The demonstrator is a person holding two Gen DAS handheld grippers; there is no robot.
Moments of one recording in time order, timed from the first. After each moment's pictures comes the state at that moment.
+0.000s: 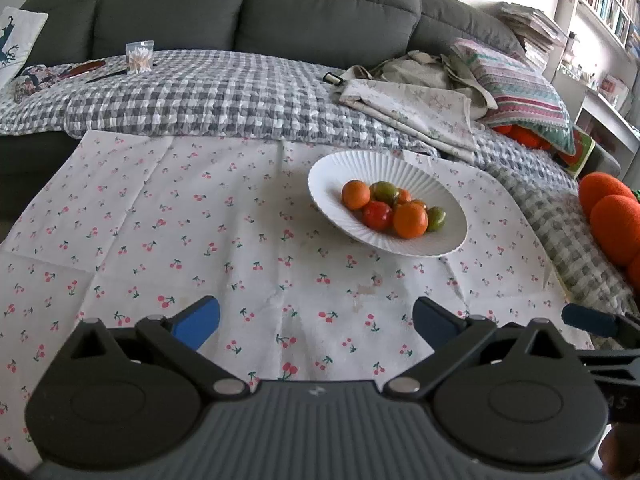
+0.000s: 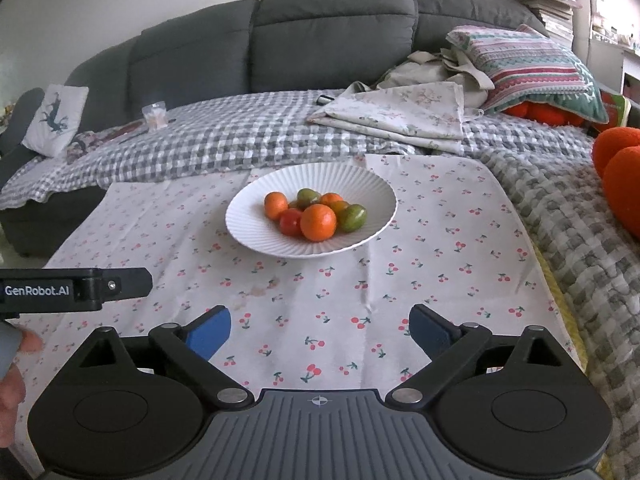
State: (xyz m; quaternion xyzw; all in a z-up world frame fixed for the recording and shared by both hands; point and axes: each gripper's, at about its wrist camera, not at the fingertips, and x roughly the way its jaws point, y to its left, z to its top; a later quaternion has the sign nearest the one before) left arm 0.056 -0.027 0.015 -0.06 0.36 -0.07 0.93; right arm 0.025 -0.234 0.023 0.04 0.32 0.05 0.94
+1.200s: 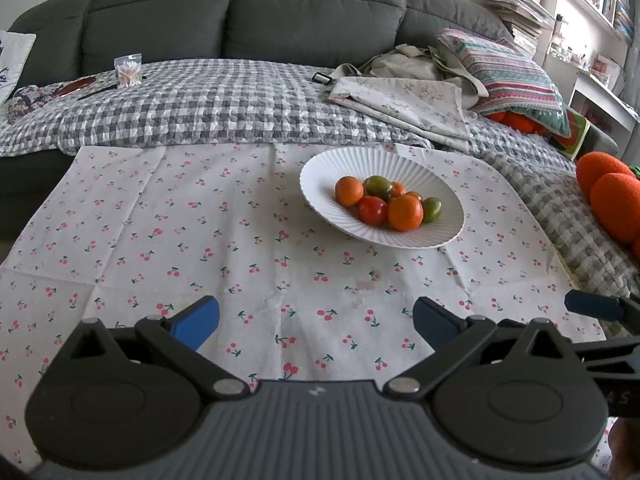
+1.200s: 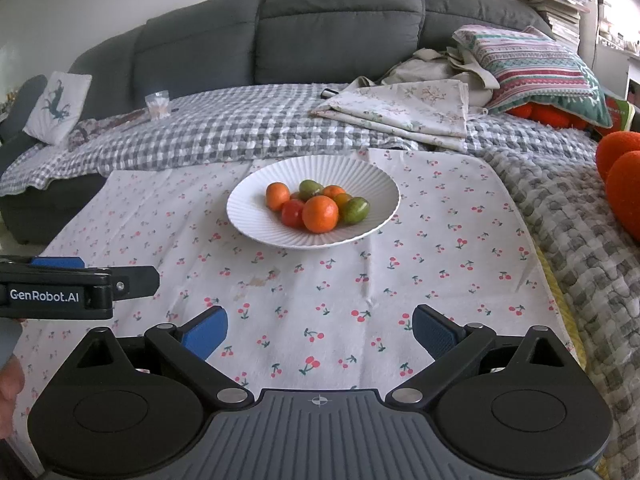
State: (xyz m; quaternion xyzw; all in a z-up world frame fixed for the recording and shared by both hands) left arm 0.054 -0.036 0.014 -0.03 0.35 -0.08 0.93; right arm 0.024 -0.230 0.019 0.02 0.33 0.05 0.94
